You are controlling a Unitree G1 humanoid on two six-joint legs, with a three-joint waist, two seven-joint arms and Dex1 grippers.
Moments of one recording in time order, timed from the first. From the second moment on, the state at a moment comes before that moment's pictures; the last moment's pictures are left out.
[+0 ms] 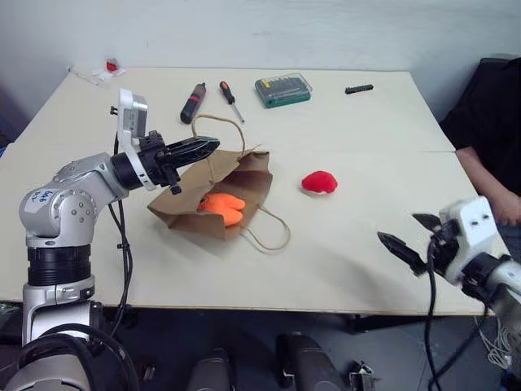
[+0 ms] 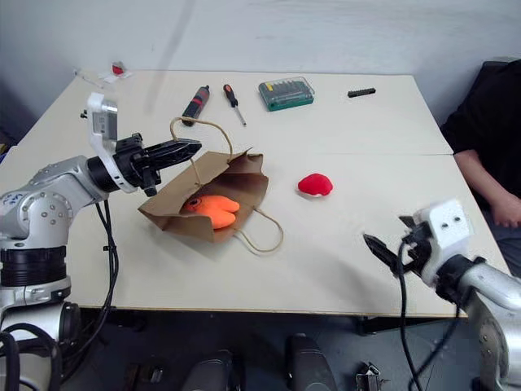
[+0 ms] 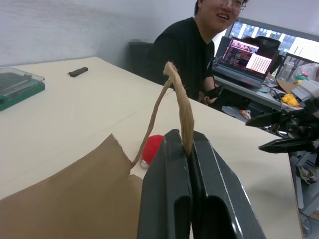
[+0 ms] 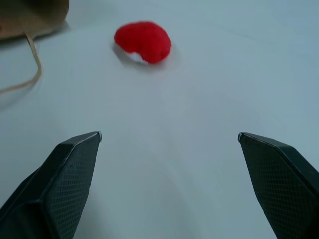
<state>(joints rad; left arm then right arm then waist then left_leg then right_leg) -0.73 0.65 0.19 0.02 -0.77 0.78 -0.87 -0.08 -0.57 -0.43 -0.62 0.37 0.93 0.65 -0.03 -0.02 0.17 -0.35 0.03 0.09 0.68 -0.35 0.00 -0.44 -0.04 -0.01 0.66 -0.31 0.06</state>
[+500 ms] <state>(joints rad) -0.69 0.67 0.20 0.00 -0.78 0.82 -0.86 -0.69 -0.27 -0.05 0.23 0.16 0.68 0.37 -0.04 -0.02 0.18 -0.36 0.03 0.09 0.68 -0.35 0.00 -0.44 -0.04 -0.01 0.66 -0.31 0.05</state>
